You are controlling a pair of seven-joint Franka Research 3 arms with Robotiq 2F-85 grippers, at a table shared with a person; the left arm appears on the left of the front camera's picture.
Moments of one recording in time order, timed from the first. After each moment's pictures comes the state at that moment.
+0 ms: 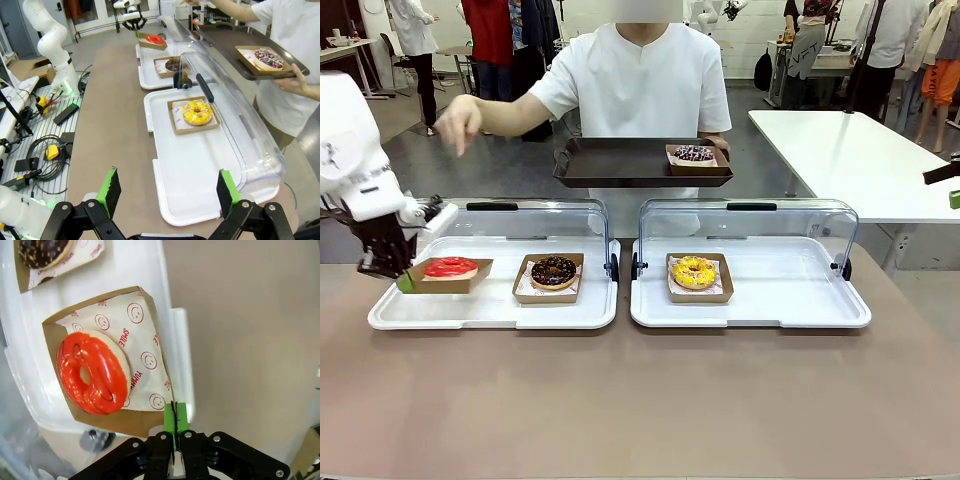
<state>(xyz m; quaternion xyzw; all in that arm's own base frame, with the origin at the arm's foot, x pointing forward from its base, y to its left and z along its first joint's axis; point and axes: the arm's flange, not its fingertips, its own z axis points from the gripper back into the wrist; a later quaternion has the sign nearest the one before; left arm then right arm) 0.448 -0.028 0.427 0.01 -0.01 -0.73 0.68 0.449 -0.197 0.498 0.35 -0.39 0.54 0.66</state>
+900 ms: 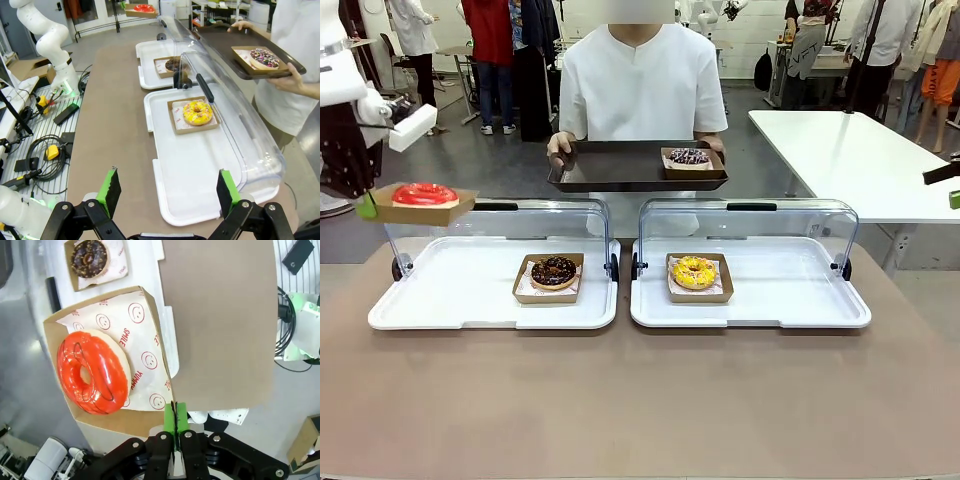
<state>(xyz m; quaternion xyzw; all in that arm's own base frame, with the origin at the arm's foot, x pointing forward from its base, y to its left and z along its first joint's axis) 0.394 -0.072 0.593 0.08 -0.02 -0.72 0.69 0.449 -0.197 0.498 0.35 -0.39 0.54 0.66</state>
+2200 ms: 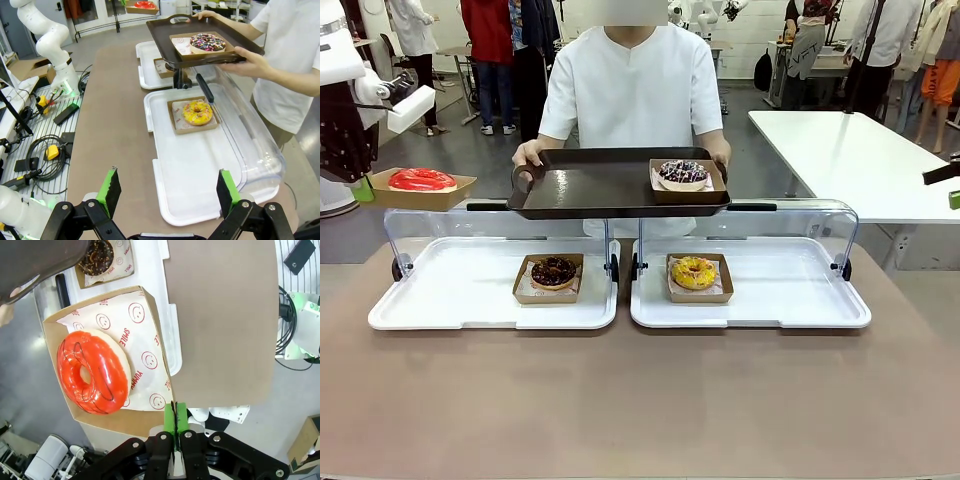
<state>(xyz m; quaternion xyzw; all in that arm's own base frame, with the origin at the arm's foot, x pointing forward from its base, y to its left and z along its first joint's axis) 0.395 -0.072 0.603 0.09 -0.02 -0.71 0.70 0.449 -0.197 0.498 0.35 -0.39 0.54 0.66</state>
